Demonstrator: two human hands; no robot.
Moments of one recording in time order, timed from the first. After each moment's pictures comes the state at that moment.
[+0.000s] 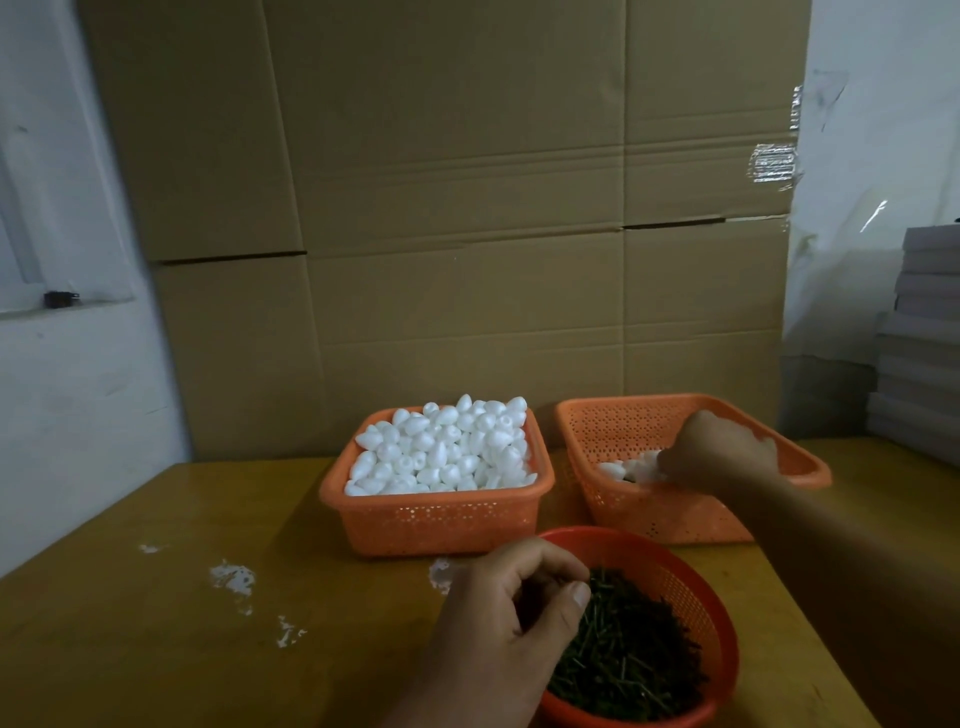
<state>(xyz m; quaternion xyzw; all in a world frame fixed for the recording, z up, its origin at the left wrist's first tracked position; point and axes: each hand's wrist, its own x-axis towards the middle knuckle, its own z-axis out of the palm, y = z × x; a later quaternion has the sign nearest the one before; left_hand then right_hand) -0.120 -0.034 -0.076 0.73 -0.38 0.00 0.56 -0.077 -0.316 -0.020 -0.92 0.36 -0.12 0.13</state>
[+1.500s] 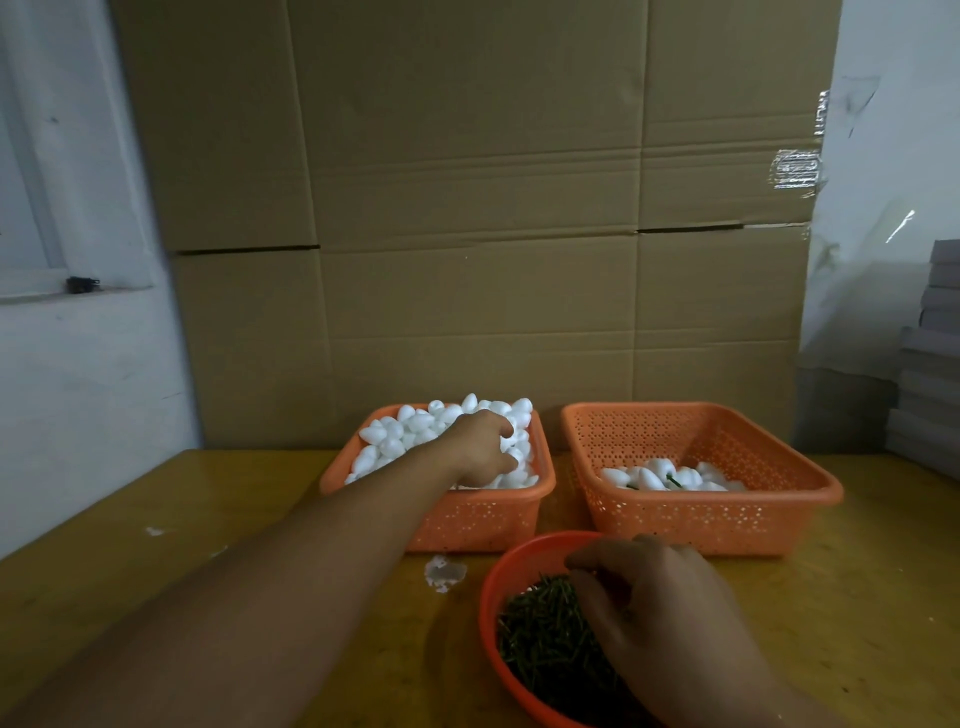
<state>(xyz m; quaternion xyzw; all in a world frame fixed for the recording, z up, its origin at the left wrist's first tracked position) 0.052 -0.090 -0.020 0.95 -0.31 0.08 0.09 -0.186 -0.193 -0.059 -0.94 0.02 -0.28 0.19</state>
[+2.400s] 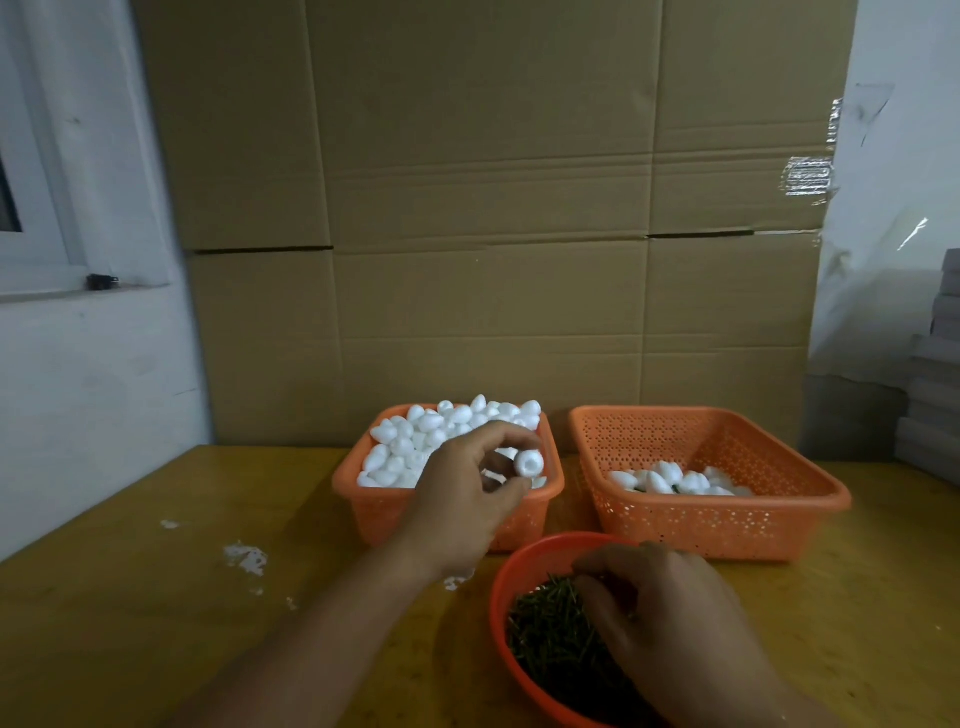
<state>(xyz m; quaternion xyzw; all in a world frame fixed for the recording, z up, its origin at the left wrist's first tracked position) -0.054 -0.040 -0.028 0.74 -0.38 0.10 0.54 -0.186 -0.192 -0.058 -0.95 0.03 -0.25 0.18</state>
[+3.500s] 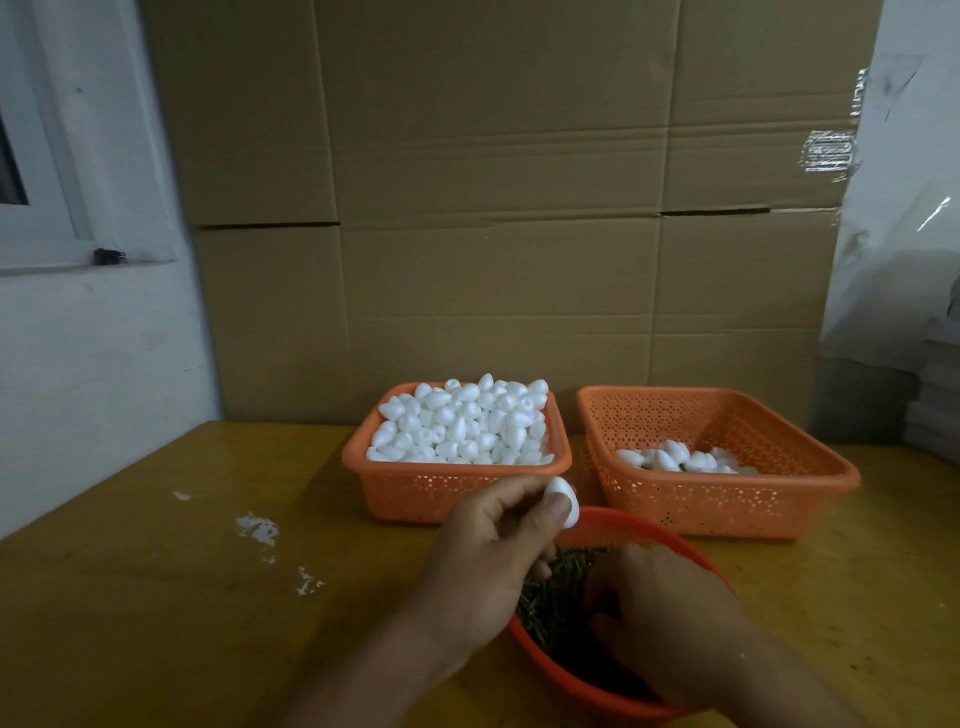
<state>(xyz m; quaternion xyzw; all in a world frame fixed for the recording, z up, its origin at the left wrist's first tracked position) -0.104 -0.034 -0.066 0.65 -0.34 -0.06 0.67 -0.175 -0.192 -0.057 -1.00 0.04 -0.02 0.07</state>
